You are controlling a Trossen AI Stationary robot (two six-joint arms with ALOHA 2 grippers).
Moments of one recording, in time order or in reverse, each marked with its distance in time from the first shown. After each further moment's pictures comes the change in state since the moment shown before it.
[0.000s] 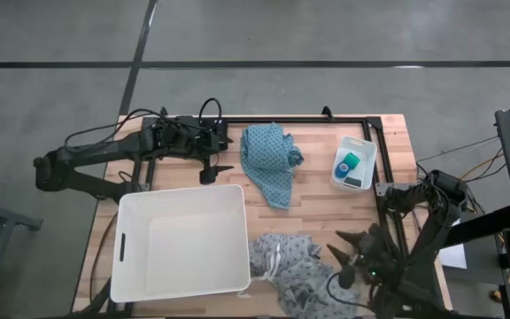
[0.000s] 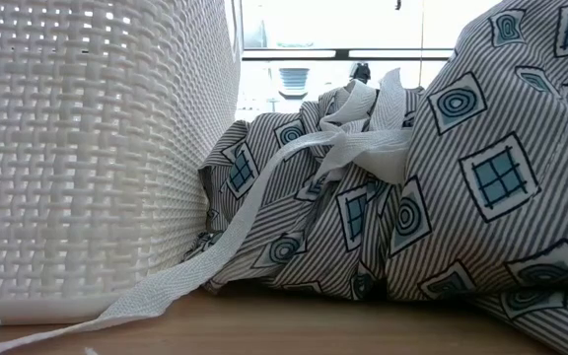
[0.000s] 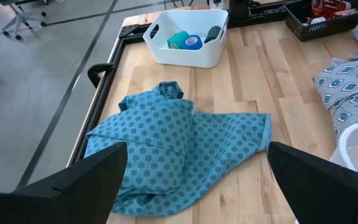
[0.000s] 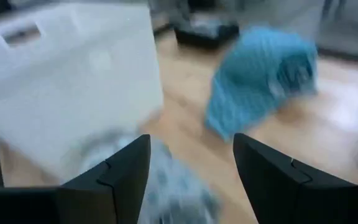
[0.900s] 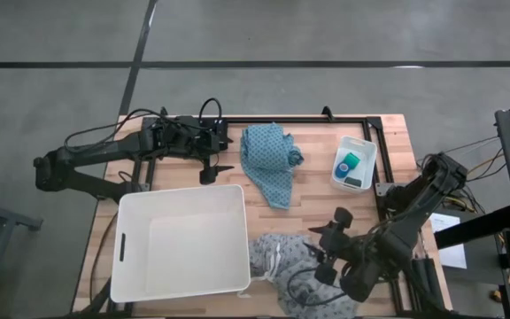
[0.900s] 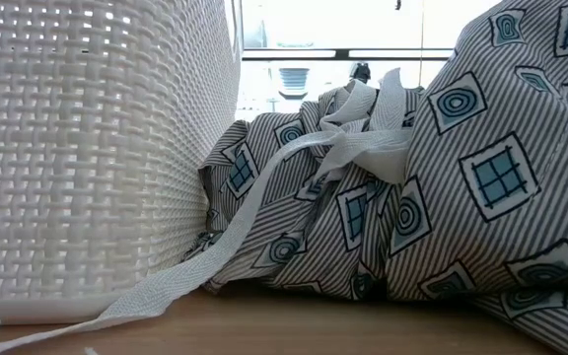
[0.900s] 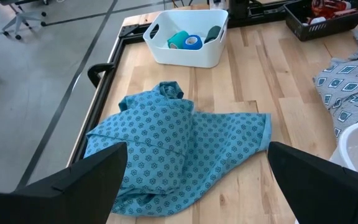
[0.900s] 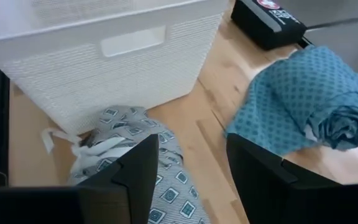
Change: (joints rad) left arm 0.000 0.000 0.000 0.000 0.000 0.000; right arm -0.280 -0.155 0.079 0.567 -0.258 -1.230
